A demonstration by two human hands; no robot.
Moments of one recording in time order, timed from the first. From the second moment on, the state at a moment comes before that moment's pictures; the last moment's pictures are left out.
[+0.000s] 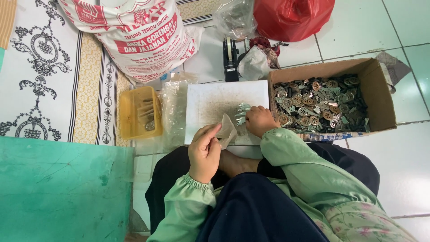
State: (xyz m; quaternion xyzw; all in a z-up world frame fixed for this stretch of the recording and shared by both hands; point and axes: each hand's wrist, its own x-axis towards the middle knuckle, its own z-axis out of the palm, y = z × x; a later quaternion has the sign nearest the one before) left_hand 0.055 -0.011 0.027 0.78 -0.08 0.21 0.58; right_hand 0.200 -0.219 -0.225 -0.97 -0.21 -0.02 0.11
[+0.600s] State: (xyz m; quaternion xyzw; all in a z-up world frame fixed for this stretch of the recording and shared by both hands) left_hand 0.051 -0.001 0.021 0.80 -0.07 0.22 0.54; right_hand 0.178 -0.212 -0.167 -0.97 -0.16 0.07 0.15
